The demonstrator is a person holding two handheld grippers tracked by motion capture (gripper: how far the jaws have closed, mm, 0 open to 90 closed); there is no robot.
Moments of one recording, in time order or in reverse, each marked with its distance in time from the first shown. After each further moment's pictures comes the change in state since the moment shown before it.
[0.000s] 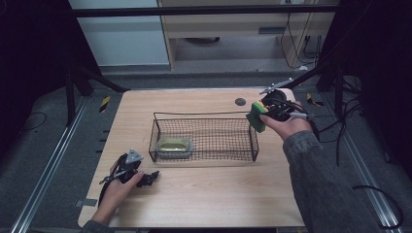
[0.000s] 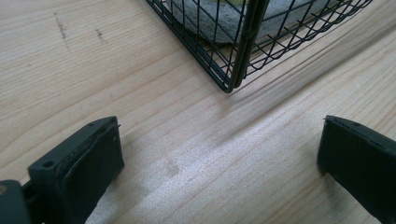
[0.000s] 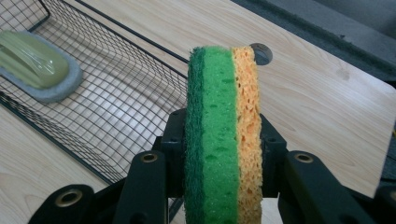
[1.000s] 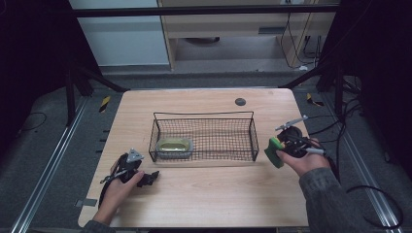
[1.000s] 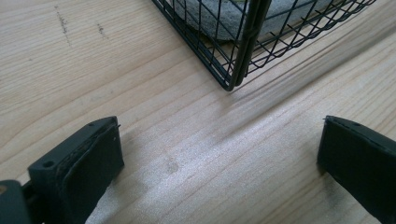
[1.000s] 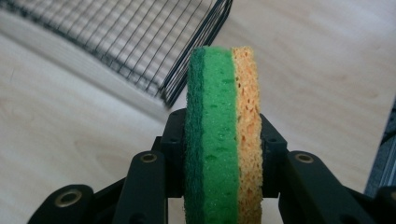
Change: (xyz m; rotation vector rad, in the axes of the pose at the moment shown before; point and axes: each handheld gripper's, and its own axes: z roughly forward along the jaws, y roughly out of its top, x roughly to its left) left arm -0.001 0.003 -0.001 0.030 0.013 -0.009; right arm 0.003 -0.096 -0.009 0.169 -0.039 0.075
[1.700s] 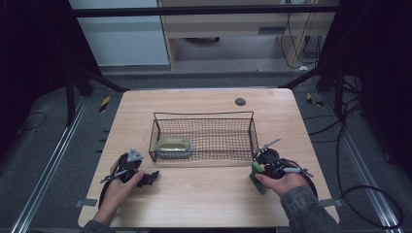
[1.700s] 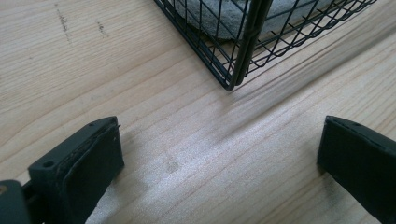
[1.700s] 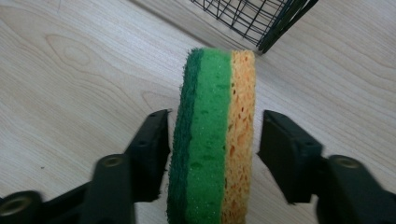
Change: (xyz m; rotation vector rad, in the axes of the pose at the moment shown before) left arm 0.000 0.001 0.000 0.011 0.003 -0.005; right arm 0.069 -0.032 0.032 0.171 0.085 -0.022
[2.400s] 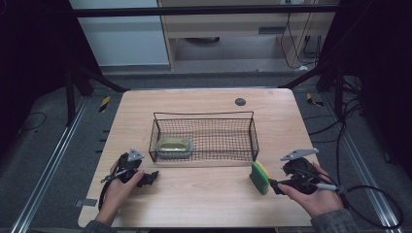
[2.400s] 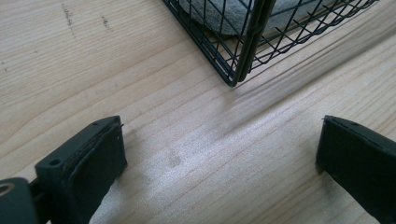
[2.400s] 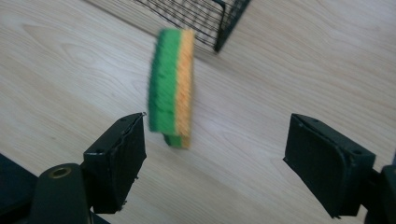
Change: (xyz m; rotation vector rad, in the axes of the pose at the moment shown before) left arm -0.001 0.002 -0.001 0.023 0.014 -0.010; right arm -0.010 -0.045 -0.066 -0.183 -0.062 0.014
